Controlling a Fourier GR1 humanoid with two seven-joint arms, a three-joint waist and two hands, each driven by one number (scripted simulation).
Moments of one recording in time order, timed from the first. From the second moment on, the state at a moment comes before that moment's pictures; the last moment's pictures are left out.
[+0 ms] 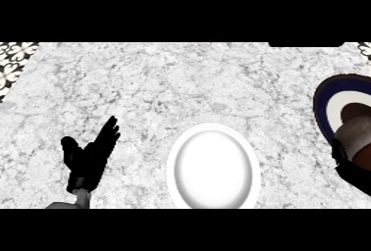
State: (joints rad) left arm 0.00 0.18 -0.17 -1.47 0.20 0.13 0.20; right arm 0.18 -0.73 0.18 -2.02 0.28 -1.00 0.27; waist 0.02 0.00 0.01
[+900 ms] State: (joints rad) left arm -0.04 0.17 -0.18 -1.45 0.19 0.11 0.19; right arm -0.12 -0.80 -0.05 -1.18 -0.19 -0.41 -0.20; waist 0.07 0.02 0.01
